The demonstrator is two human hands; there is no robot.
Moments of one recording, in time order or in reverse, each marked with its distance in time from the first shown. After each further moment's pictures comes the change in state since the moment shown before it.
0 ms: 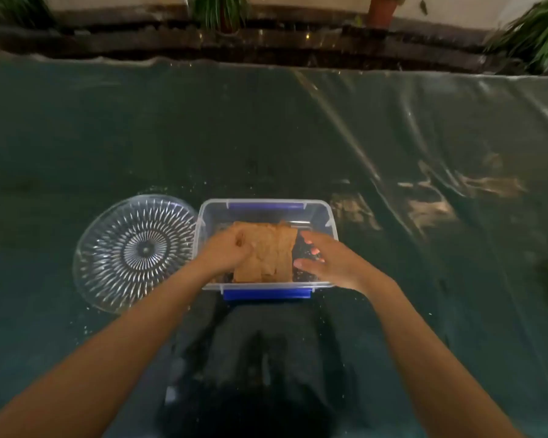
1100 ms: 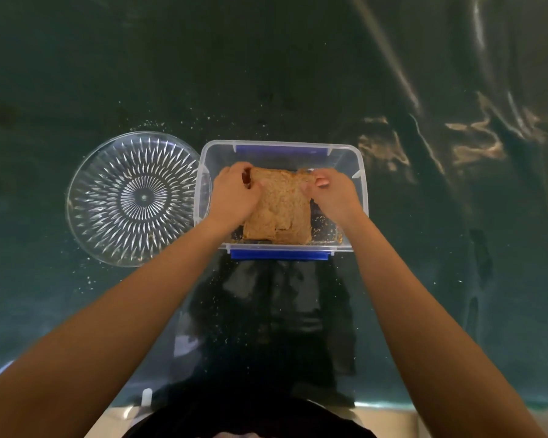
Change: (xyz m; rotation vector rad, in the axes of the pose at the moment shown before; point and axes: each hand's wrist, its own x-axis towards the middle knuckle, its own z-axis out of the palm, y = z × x) left_hand 0.036 -0.013 0.020 -0.057 0.301 -0.052; right_hand 0.069 -0.009 0.025 0.264 0.337 0.240
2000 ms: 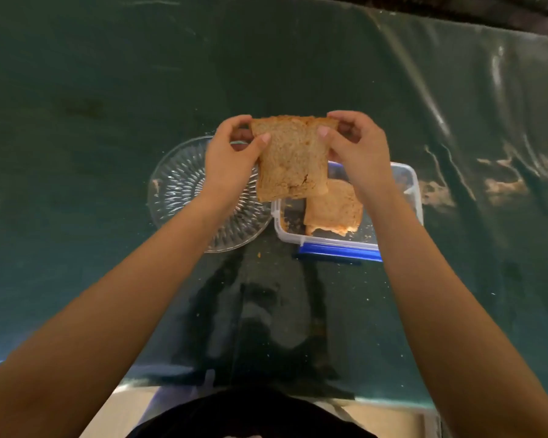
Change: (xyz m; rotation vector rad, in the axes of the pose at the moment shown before) left_hand -0.026 -0.034 -0.139 -0.750 0.214 0.094; right_hand -0.052 -0.140 0.039 0.287 0.199 -0.327
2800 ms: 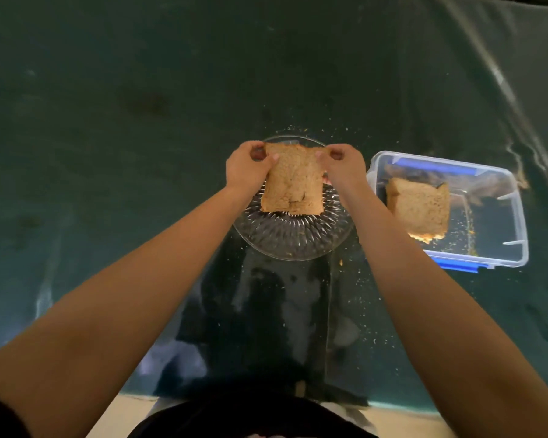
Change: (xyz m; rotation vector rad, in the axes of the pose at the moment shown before) left_hand 0.079 -0.074 -0.111 0.294 -0.052 -0.197; right_hand 0.021 0.033 0.173 -0.100 -0.029 0.338
